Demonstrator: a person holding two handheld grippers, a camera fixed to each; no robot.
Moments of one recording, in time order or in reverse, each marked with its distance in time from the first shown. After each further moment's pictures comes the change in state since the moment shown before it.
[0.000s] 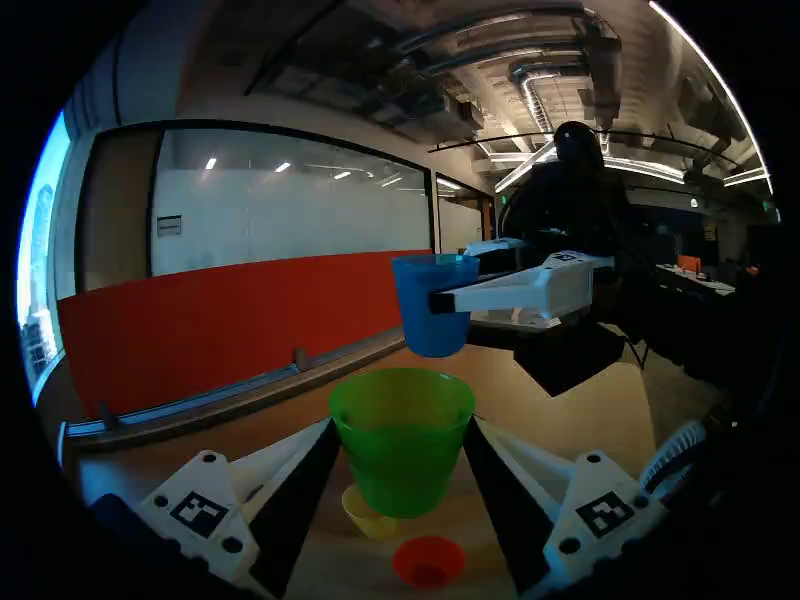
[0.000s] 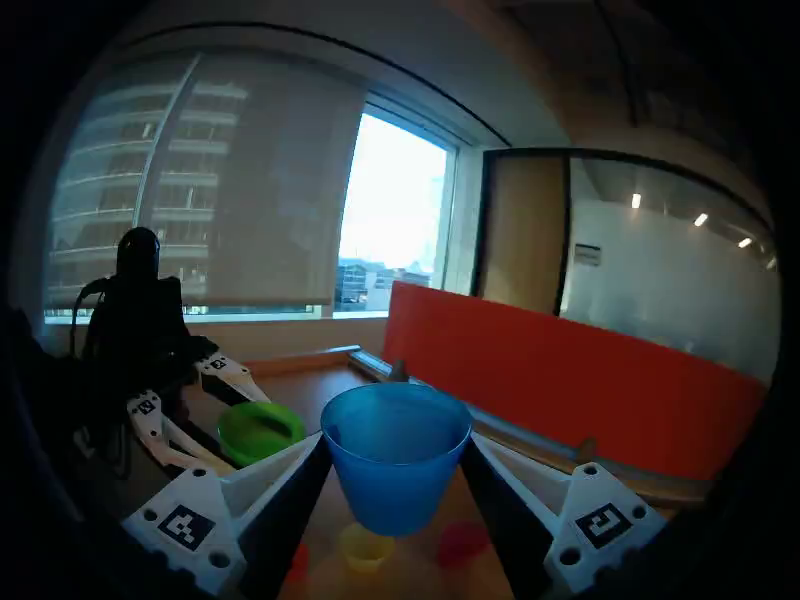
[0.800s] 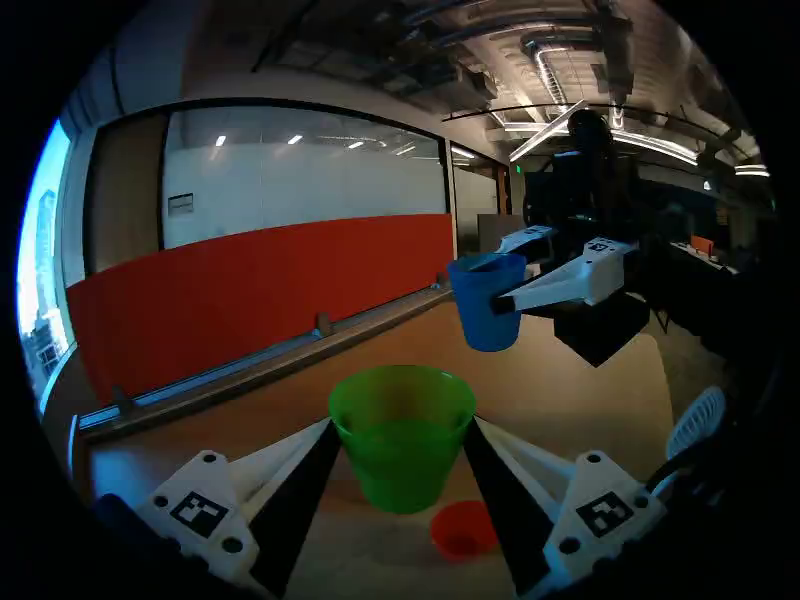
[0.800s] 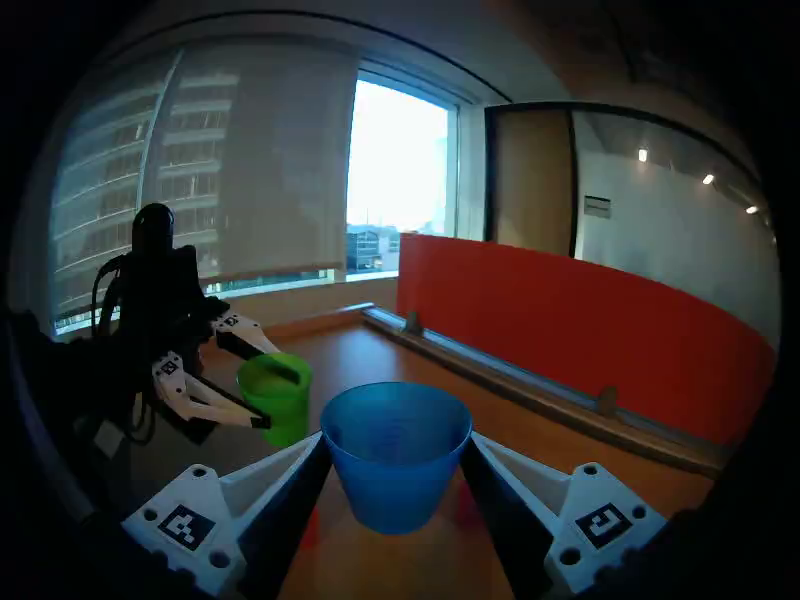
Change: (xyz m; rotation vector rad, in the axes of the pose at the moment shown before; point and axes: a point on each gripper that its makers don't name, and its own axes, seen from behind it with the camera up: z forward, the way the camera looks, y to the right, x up) left arm -0.043 -0.037 -0.004 0.055 -0.123 0.010; right arm -0.062 0.005 -0.010 0.047 -0.143 0.039
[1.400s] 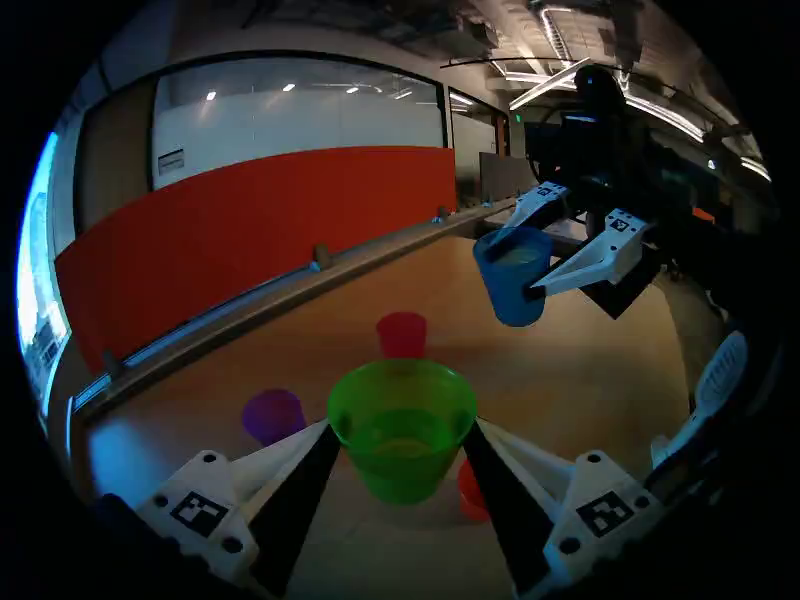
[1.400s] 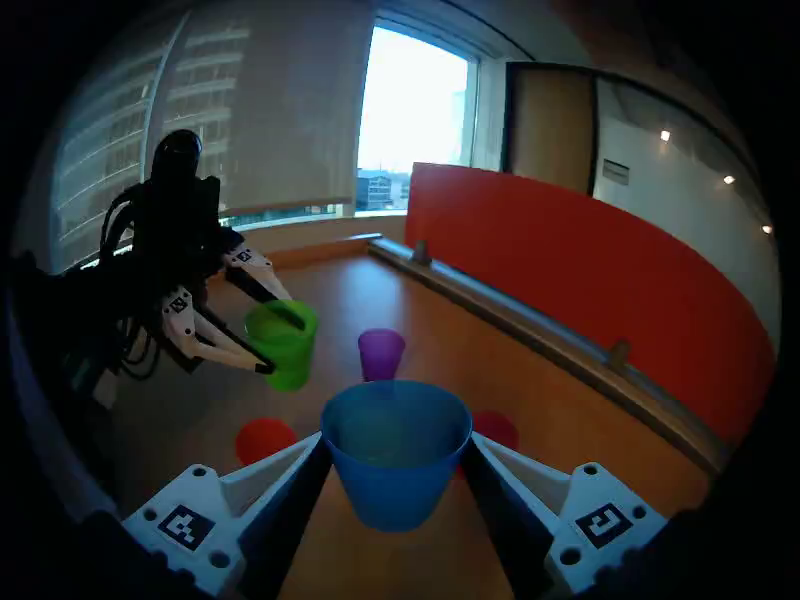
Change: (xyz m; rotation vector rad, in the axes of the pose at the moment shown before) left arm -0.077 -0.015 0.023 -0.023 -0.210 0.010; right arm -0.088 0.007 0.017 0.039 -0.200 -0.048
